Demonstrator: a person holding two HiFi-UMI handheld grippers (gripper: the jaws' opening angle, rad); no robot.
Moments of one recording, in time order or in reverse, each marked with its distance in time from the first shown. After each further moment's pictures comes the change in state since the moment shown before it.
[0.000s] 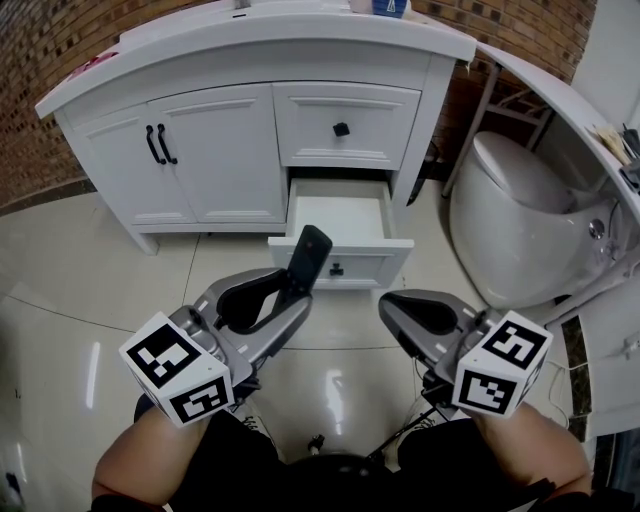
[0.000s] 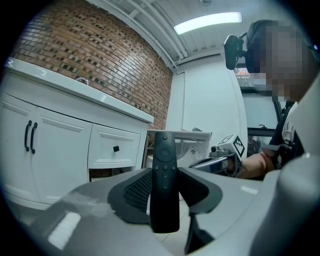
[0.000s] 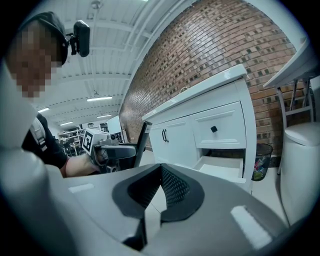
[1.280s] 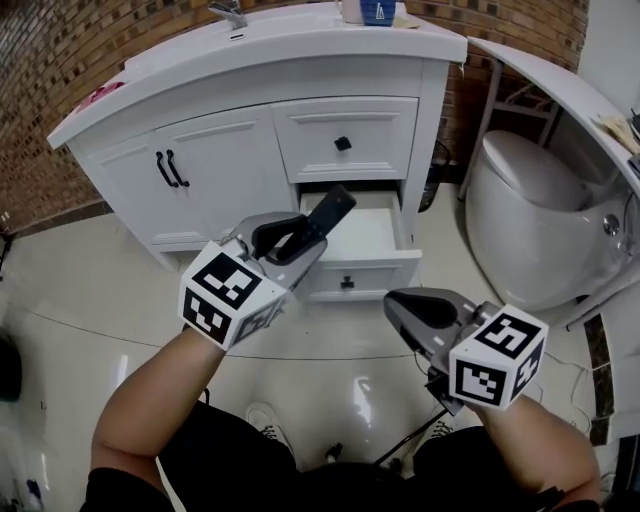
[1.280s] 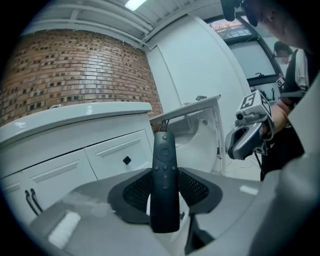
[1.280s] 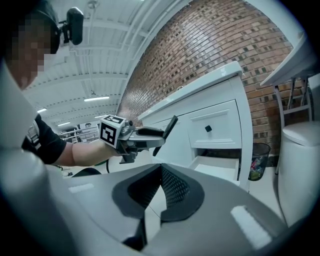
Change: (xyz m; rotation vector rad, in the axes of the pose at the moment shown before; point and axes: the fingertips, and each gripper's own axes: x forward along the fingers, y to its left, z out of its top) left arm 0.080 0.076 0.021 0.434 0.227 0.129; right arm 0.006 -0.029 0.002 0.013 0.010 -0.017
